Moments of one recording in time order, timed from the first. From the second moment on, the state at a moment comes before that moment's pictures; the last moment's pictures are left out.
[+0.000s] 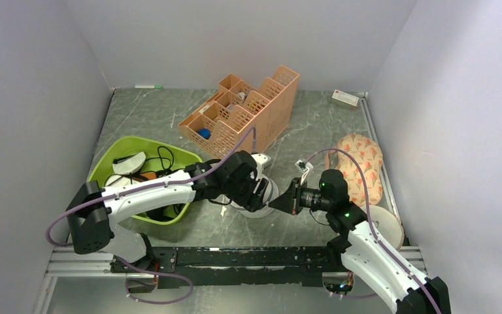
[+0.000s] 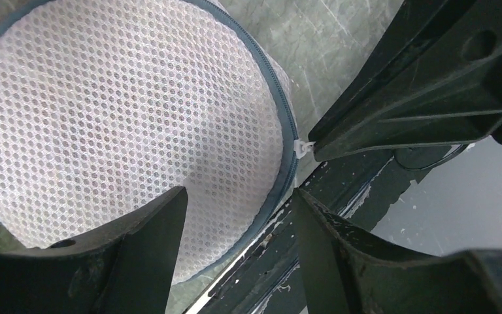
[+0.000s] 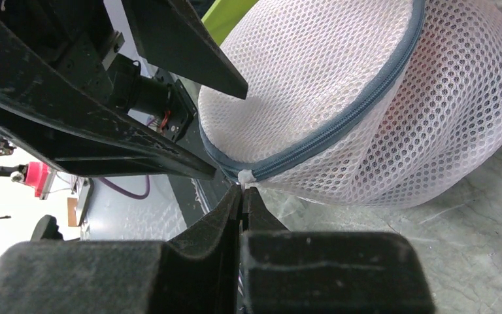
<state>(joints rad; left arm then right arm) -1.09 1.45 1.11 -0.50 0.05 -0.43 0.45 0.66 0.31 -0.05 -0.73 0.54</state>
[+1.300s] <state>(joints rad) -1.16 1.37 1.10 -0.47 -0.02 -0.37 0.38 0.86 0.47 -0.15 -0.43 0.50</state>
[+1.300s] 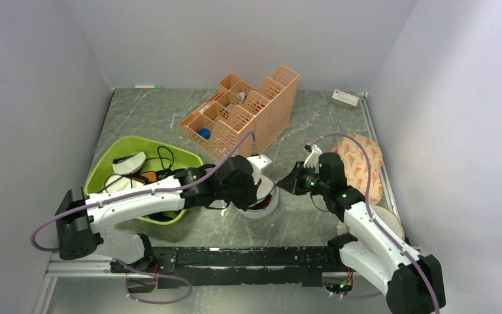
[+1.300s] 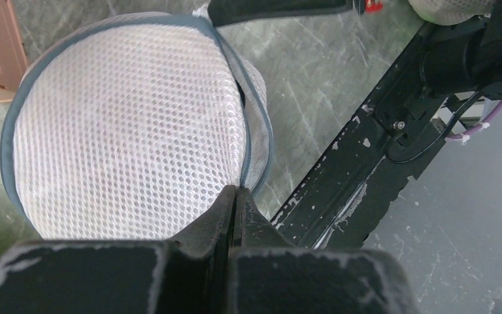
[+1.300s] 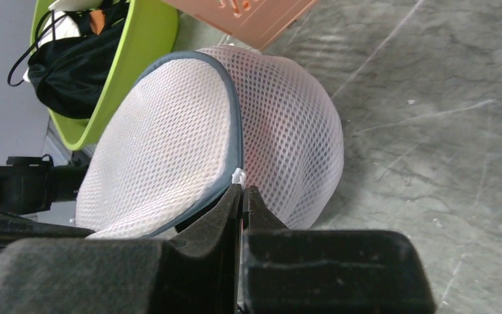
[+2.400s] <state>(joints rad) -1.17 1.51 1.21 -0.51 -0.06 -0.45 0.34 0.72 0.43 -0.10 -0.81 0.44</state>
